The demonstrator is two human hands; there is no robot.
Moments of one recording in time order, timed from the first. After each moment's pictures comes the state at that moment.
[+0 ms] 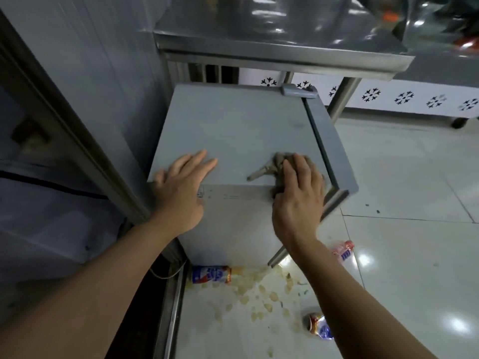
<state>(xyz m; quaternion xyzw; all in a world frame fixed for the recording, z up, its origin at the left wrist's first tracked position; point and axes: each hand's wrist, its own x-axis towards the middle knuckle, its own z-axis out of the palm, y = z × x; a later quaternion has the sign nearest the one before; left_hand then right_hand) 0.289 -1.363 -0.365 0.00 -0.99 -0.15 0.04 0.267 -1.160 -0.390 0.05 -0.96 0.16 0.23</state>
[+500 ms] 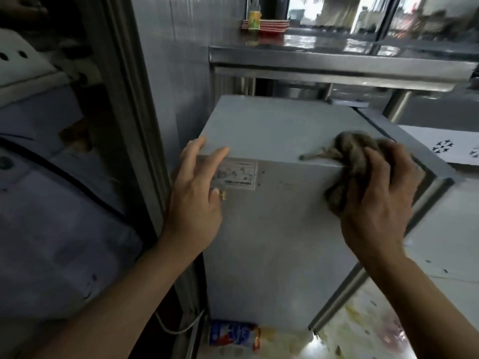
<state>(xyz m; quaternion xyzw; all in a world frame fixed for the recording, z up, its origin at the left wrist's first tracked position) 0.316 -1.397 -0.440 -0.02 -0.89 -0.28 0.37 0.262 -1.156 -0.437 0.12 -0.86 0.22 0.45</state>
